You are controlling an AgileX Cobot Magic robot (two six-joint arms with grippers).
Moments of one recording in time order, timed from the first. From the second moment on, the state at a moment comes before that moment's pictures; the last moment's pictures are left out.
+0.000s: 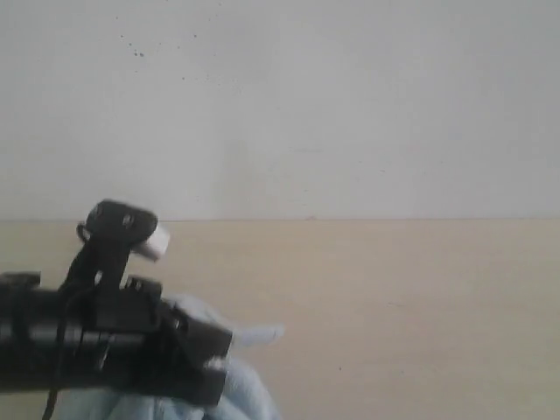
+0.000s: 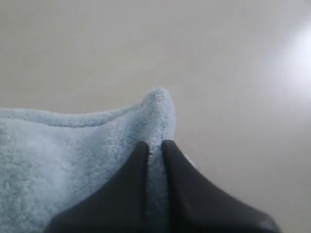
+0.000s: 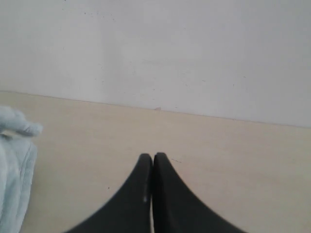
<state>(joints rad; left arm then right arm) -0.63 1.40 -0.65 -1.74 0.20 1.63 0.36 0.01 0.00 0.05 0.11 -0.02</state>
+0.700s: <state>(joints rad) -0.63 1.34 -0.46 -1.74 0.28 1.60 0.36 0.01 0.00 0.05 0.11 -0.02</state>
